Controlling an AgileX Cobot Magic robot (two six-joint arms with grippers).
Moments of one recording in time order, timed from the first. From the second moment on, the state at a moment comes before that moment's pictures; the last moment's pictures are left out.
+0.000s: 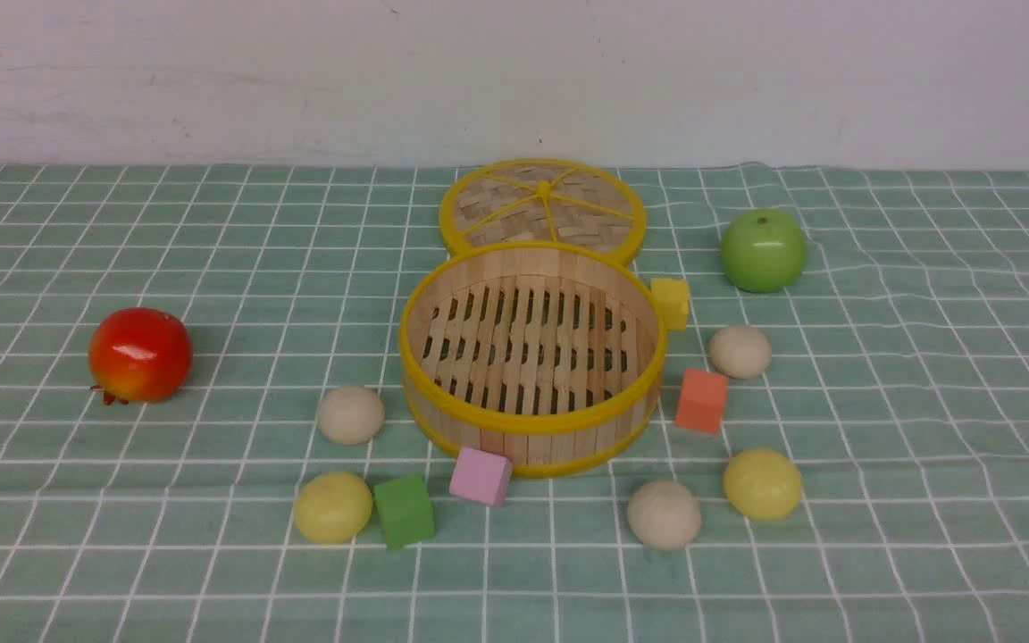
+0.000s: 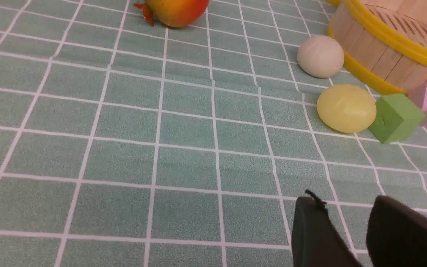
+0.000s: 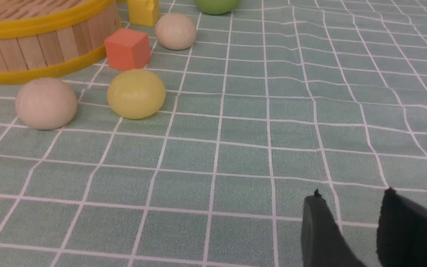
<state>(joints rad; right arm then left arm) 0.06 -0.01 0.02 -0.01 0.37 0.02 -0.14 -0.01 0.03 0.00 0.38 -0.28</state>
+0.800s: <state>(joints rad) 0.06 -0.01 0.02 -0.01 0.37 0.02 -0.14 -0.01 0.03 0.00 0.38 -0.28</state>
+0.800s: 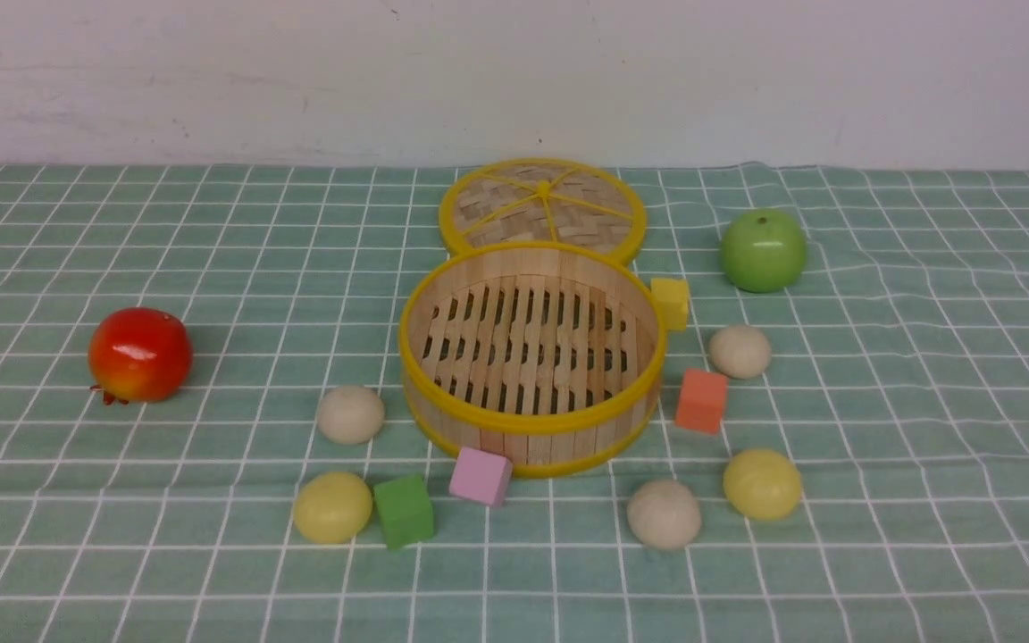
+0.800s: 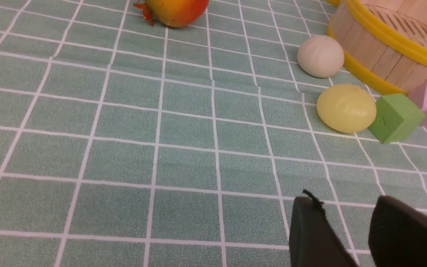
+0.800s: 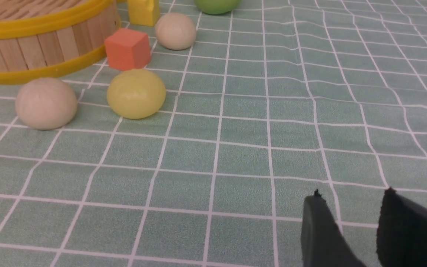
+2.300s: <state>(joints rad) 0.06 -0.01 0.02 -0.01 0.37 0.02 -0.17 1.26 -0.93 -0.37 0.90 0.04</state>
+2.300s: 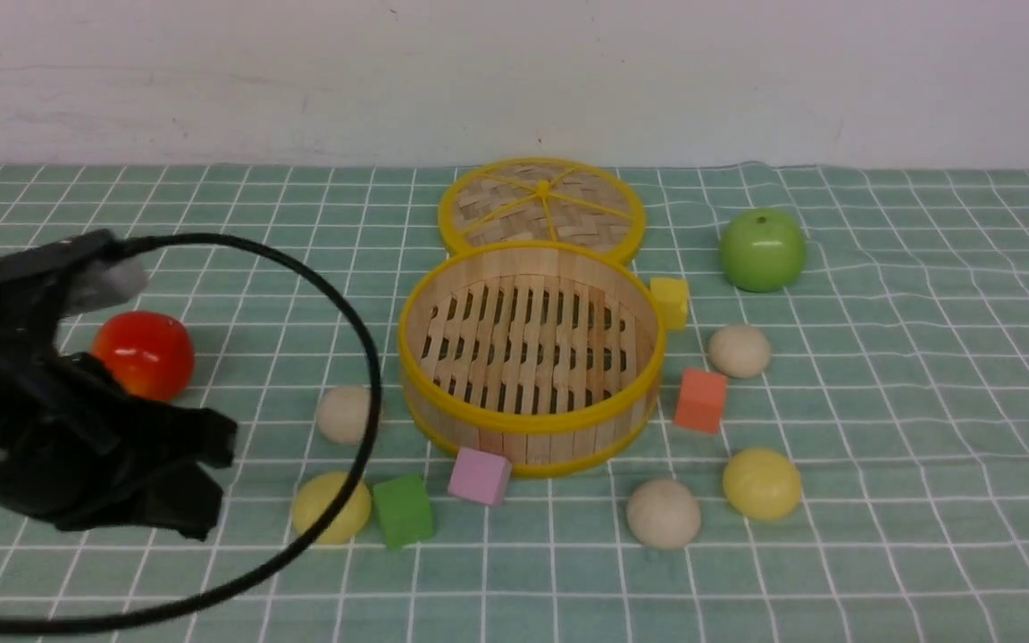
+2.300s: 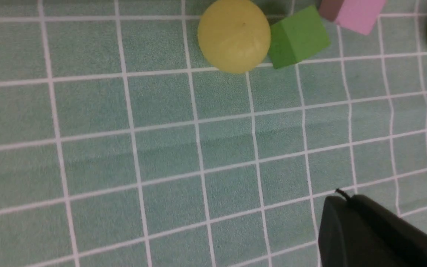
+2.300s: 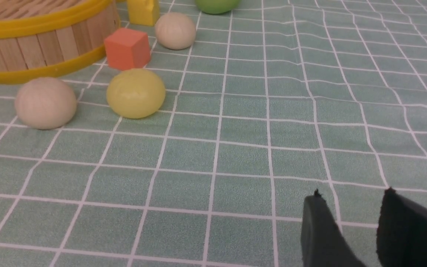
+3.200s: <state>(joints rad) 0.06 -0.01 0.02 -0.01 0.37 0.02 -0.31 1.78 -1.18 -0.14 0.72 -0.04</state>
